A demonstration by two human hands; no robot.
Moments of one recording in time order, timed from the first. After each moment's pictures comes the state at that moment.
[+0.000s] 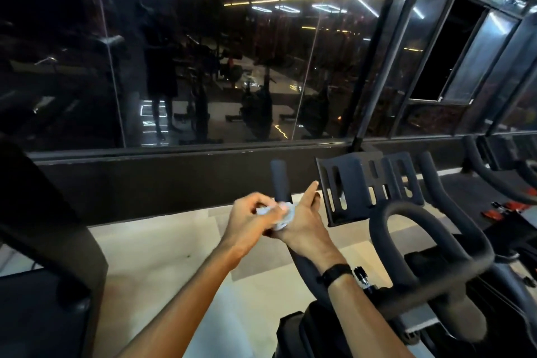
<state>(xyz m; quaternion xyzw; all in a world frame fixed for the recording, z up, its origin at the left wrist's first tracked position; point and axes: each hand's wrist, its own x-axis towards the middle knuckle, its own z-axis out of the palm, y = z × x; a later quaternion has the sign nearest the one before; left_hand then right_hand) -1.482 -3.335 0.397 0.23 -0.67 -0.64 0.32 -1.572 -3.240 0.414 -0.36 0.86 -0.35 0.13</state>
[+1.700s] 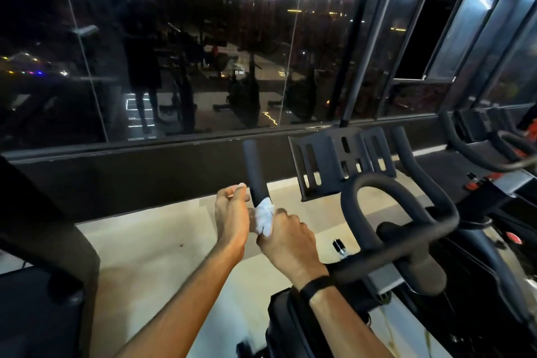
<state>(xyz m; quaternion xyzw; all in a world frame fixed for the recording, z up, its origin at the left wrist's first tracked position) -1.502 -3.285 0.390 0.39 -0.49 -0.67 0.39 -1.532 -3.186 0.404 -0.36 0.91 -0.21 0.04</state>
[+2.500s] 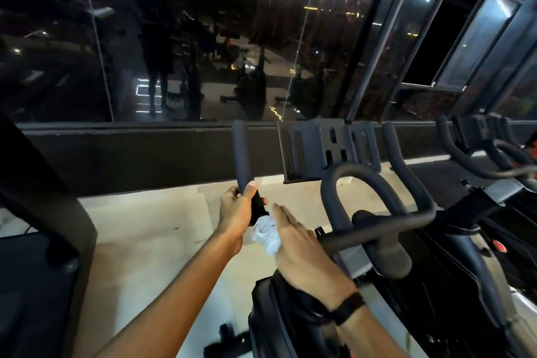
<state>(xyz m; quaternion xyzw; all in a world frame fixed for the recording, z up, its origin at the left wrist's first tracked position) -1.501 -3.235 0.382 0.36 -0.49 -0.72 0.33 -1.533 -3.098 0.414 -0.48 0.86 -0.13 0.12</state>
